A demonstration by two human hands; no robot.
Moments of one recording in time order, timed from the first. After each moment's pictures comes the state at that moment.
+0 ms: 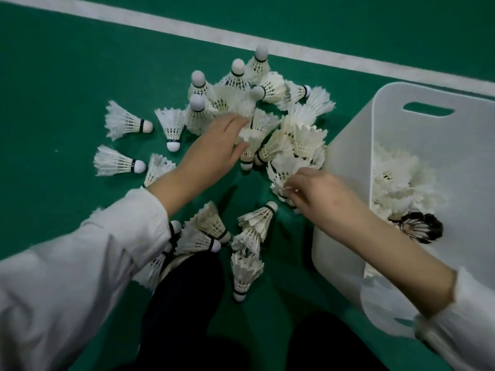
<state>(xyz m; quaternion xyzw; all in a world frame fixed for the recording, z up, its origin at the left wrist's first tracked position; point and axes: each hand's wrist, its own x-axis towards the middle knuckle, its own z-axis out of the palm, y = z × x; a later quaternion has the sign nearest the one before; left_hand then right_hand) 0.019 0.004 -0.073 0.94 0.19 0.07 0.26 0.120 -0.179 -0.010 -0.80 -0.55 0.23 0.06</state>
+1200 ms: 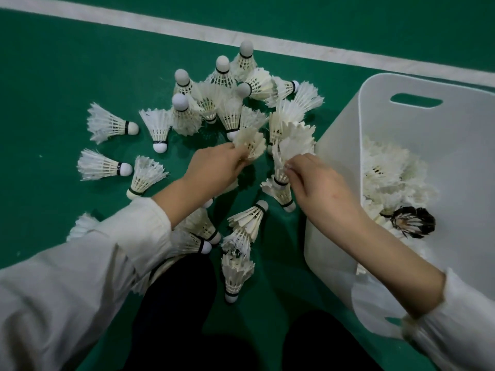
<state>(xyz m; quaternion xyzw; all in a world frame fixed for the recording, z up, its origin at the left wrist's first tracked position) 0.032 -0.019 -0.099 0.97 0.17 -0.05 0.16 0.125 -0.187 -0.018 -0.85 -0.46 0.17 0.19</state>
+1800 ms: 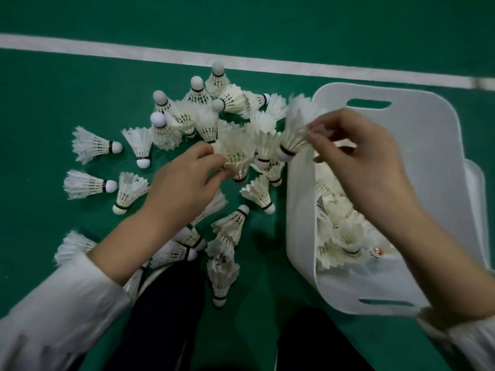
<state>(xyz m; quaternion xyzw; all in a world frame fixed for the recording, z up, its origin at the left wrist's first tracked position) 0.003 -0.050 -0.007 0.94 0.20 0.07 0.26 0.151 -0.217 0.066 -0.84 -0.31 0.16 0.41</state>
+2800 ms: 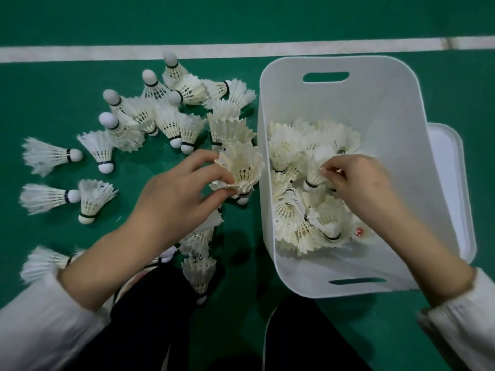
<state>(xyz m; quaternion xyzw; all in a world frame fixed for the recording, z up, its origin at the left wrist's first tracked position) 0.025 -0.102 0.002 0.95 0.11 0.03 0.29 0.195 -0.316 -0.006 -0.94 -0.30 0.16 0.11</state>
